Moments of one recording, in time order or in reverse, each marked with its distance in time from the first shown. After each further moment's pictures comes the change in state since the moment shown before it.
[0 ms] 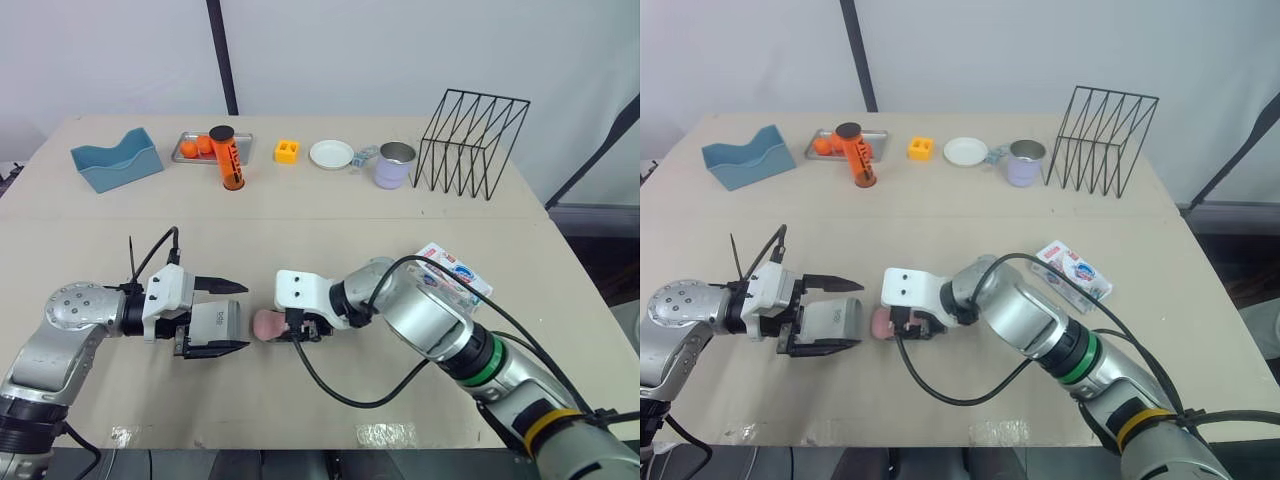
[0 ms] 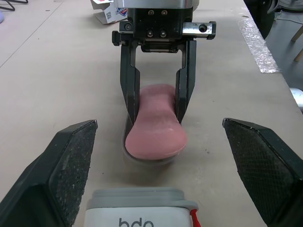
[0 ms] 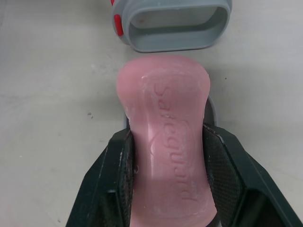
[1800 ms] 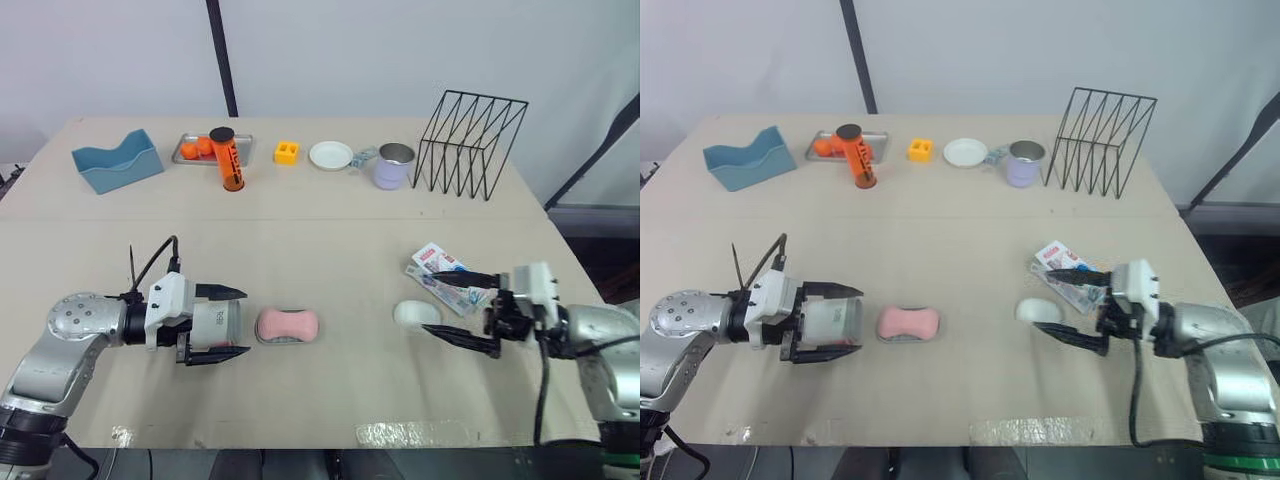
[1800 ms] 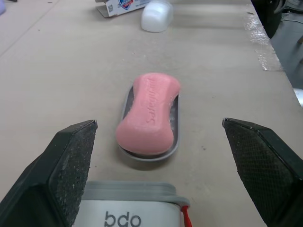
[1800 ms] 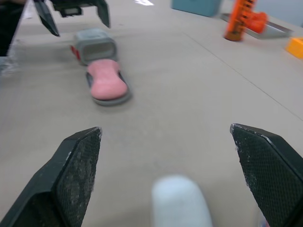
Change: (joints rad) left arm 0.052 -0.006 0.002 -0.017 0.009 -0.005 0.045; right arm 0.733 -0.330 -0.999 0.265 0.483 -0.840 0.350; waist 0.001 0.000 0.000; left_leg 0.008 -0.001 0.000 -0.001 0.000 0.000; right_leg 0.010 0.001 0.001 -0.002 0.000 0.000
